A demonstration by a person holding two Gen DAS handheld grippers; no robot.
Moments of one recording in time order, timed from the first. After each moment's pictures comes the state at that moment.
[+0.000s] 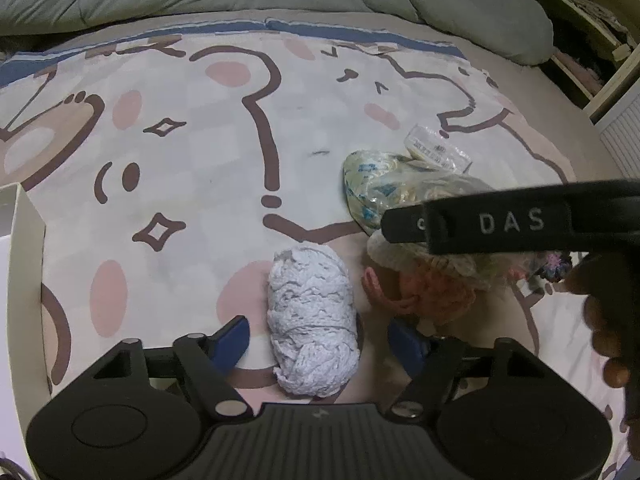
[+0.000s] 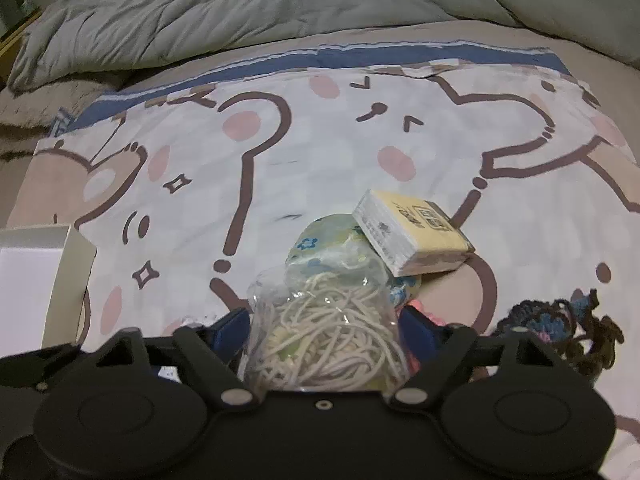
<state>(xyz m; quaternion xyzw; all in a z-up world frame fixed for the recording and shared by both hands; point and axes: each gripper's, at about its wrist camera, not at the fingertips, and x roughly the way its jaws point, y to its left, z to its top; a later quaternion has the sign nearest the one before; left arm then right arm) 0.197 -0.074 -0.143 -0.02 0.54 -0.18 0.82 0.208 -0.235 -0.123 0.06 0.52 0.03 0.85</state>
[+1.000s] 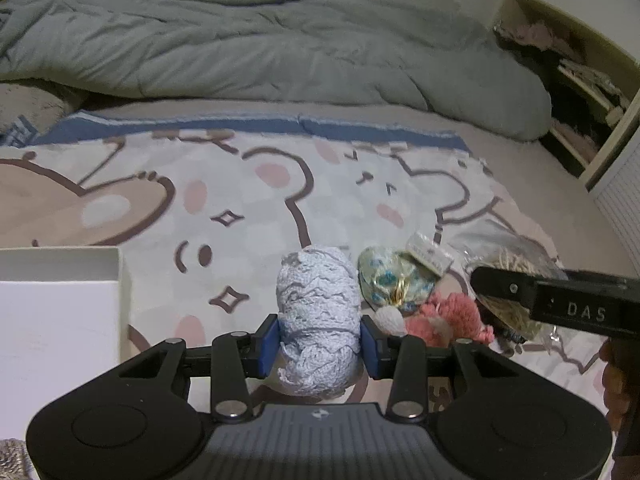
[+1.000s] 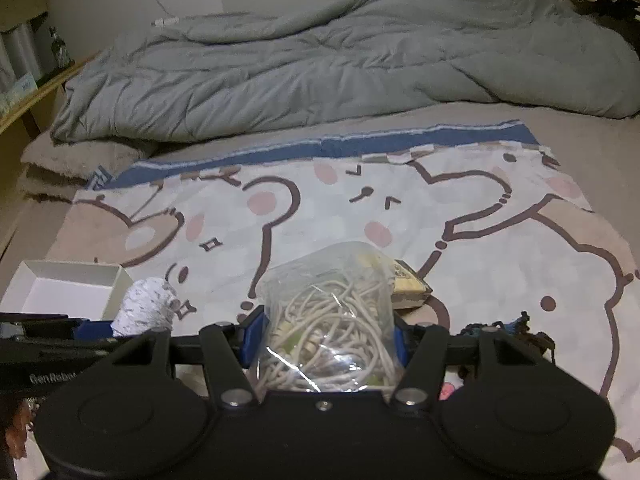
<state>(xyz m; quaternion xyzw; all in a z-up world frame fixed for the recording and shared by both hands) 0.169 -0.028 -0.056 -0.06 0.45 -0.15 0.88 0.144 -0.252 -0.058 0.07 0.40 0.03 0.91</state>
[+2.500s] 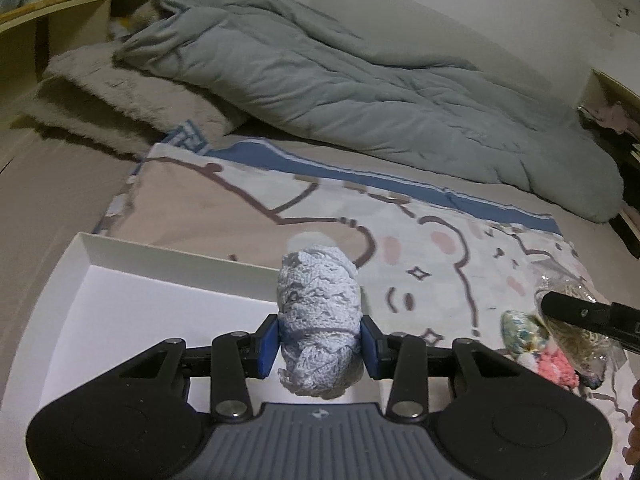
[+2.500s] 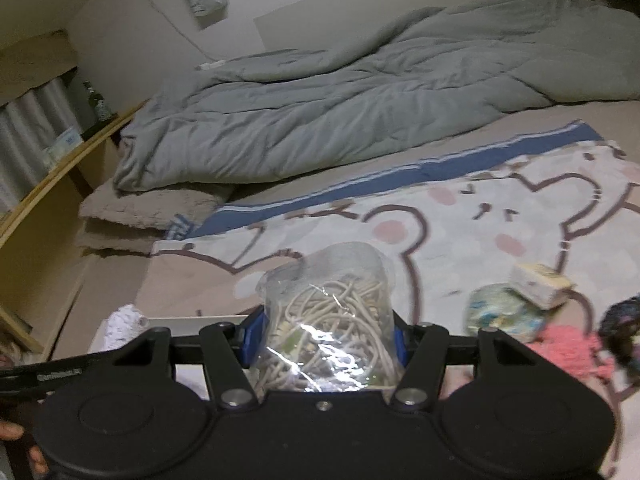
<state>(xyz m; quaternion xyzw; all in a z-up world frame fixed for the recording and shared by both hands) 0.150 0.164 -0.029 -0.10 0.40 -0.03 0.91 0.147 -0.130 -0.037 0.16 0.35 0.08 0.92</state>
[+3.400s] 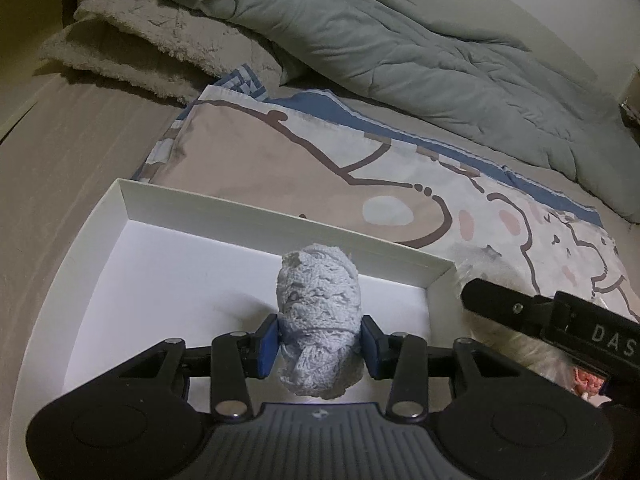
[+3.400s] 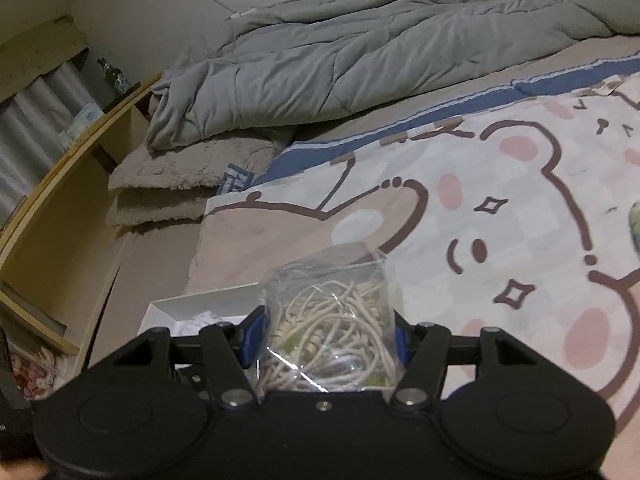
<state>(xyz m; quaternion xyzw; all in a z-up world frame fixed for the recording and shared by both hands) 0.172 0.217 -0.075 -0.11 0.46 0.01 0.88 0.189 -0.003 -0.093 0.22 0.39 0.12 0.88</state>
